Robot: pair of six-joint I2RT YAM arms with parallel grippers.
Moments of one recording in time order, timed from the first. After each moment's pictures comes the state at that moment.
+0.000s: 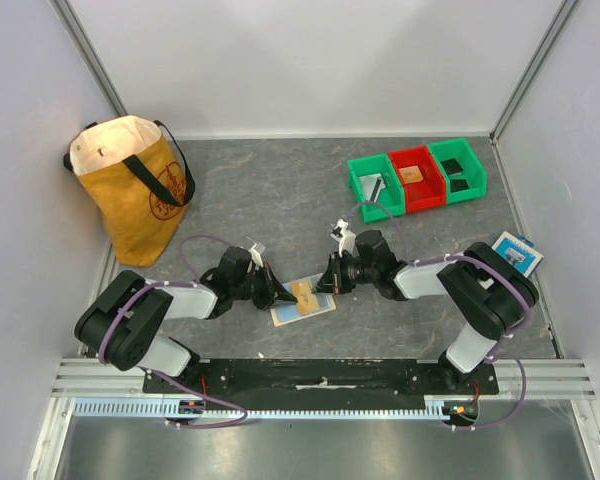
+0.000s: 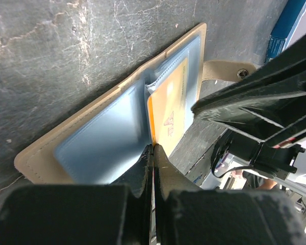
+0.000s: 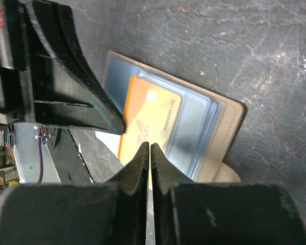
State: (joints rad) left arm -0.54 1.45 0.34 0.38 0.50 -1.01; right arm 0.65 1.67 0.58 0.48 -0.58 0.60
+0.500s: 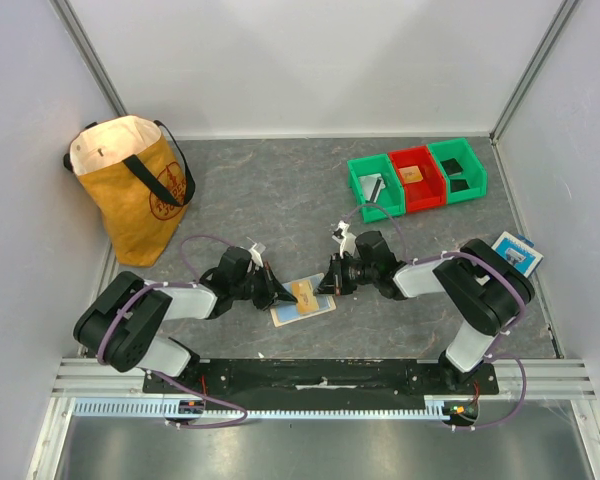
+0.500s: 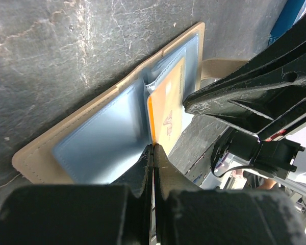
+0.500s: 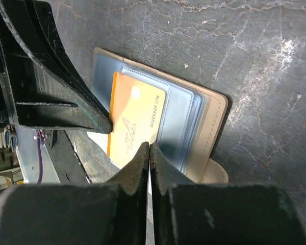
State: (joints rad) left arm -0.54 1.45 0.34 0.37 0.50 -1.01; right arm 0.63 1.71 0.58 0.47 -0.58 0.61
